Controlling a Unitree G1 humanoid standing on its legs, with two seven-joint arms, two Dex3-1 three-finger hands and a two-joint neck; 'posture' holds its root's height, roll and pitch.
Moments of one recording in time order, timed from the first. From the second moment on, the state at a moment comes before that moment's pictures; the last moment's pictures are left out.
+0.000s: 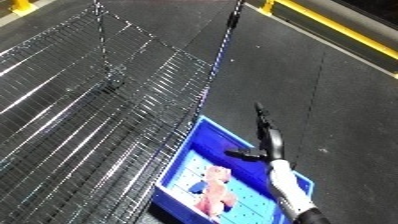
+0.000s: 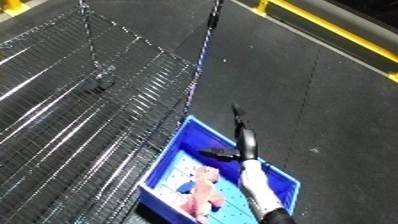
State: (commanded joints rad) left arm 0.20 0.34 -0.07 0.18 -0.53 -0.13 0.18; right arm 0.16 -0.41 -0.55 0.30 0.51 -0.27 -0.31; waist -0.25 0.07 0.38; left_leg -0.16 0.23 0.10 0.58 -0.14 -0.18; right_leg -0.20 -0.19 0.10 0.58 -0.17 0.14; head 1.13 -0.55
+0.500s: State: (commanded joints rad) left arm 0.22 0.34 -0.04 0.13 -0.53 -0.11 0.18; right arm 0.11 -0.41 -0.40 0.15 0.49 -0.22 -0.22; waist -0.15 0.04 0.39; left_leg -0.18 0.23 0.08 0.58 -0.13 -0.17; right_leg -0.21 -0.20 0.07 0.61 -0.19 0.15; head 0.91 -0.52
